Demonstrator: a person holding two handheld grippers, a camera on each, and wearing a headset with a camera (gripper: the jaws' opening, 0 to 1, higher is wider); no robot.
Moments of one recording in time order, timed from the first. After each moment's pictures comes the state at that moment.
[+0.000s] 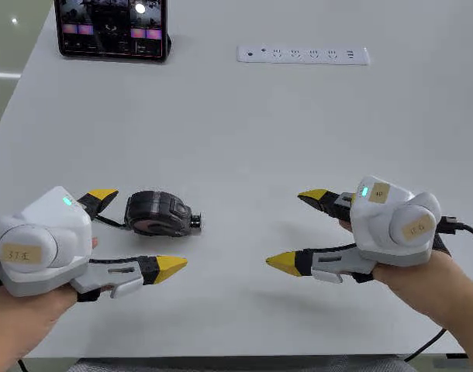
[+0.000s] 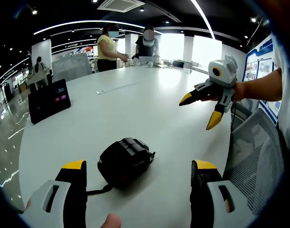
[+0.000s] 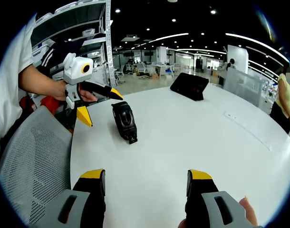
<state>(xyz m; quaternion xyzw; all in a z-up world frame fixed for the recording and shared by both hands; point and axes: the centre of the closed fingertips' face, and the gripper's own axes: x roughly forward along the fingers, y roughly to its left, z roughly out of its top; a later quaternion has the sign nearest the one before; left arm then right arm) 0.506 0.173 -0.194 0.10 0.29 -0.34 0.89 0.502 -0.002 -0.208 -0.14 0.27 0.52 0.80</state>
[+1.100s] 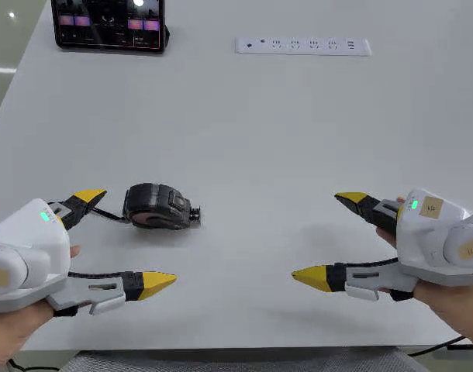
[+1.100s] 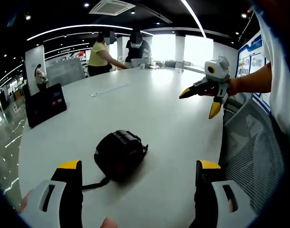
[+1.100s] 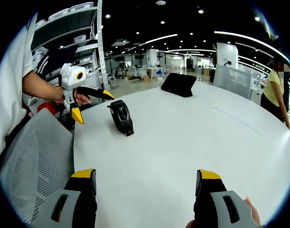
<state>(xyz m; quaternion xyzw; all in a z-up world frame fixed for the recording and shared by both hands) 0.486 0.179 -0.194 0.11 0.27 -0.37 0.88 0.486 -0.039 -0.209 -0.11 0.28 0.48 0.82</state>
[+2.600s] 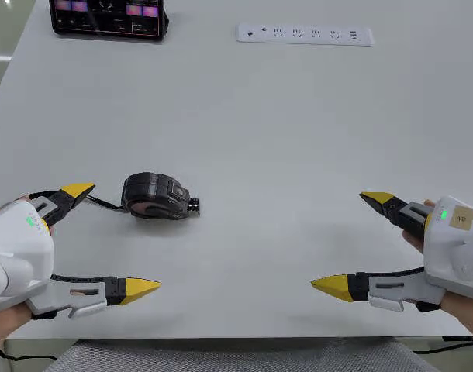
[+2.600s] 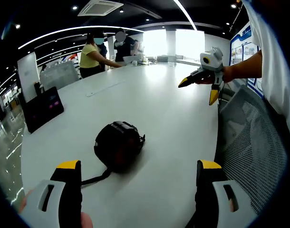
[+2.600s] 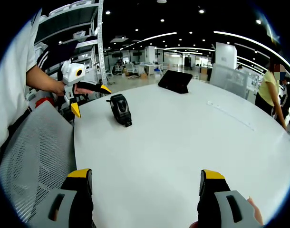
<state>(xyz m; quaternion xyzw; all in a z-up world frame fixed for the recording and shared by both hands) 0.472 0.190 -0.200 0.14 0.27 -0.39 0.87 0.472 -0.066 -0.209 -0.13 0.28 0.47 0.83</state>
